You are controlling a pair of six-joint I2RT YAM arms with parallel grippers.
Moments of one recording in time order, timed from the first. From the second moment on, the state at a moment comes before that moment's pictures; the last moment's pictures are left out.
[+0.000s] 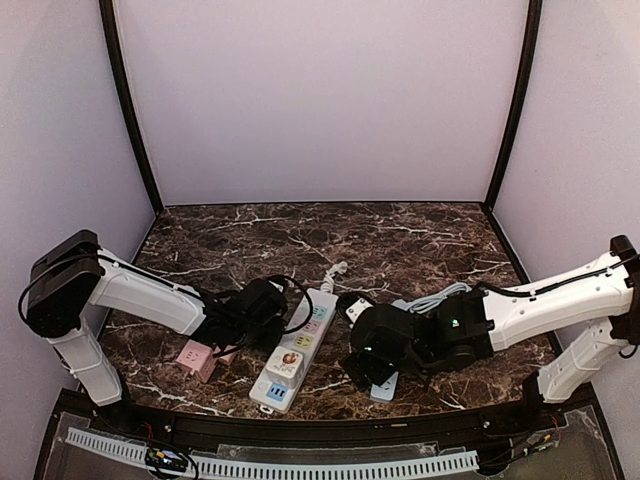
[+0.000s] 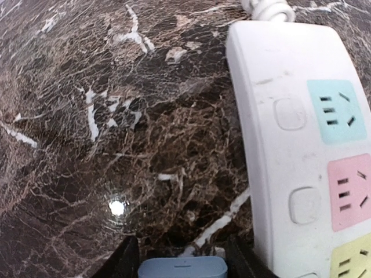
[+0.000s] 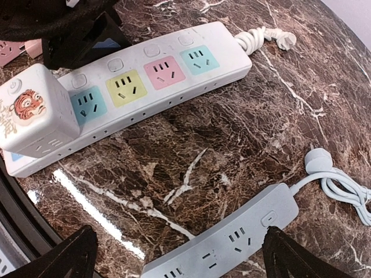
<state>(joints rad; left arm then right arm) -0.98 1.70 0.78 -0.08 -0.39 -0.43 1.40 1.47 0.98 -0.55 0.48 0.49</state>
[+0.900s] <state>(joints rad) -1.00 1.63 0.69 -0.05 -0.34 -0.49 1.40 1.43 0.94 -0.54 0.52 0.53</state>
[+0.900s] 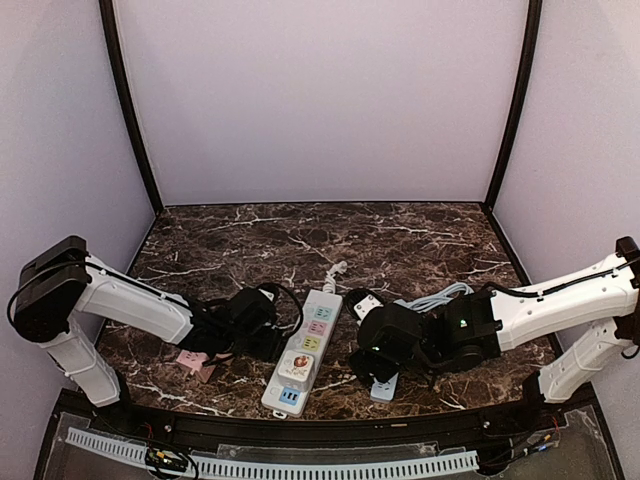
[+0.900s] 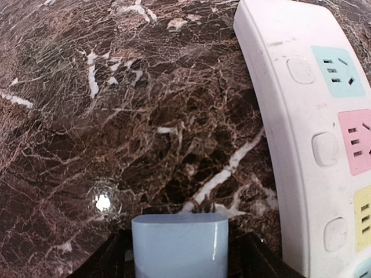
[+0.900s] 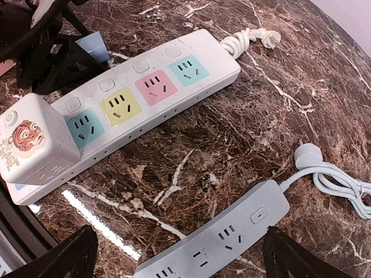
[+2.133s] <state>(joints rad) -1.06 1.42 0.45 0.31 -0.42 -0.25 1.22 1.32 1.01 -0.40 0.33 0.45</state>
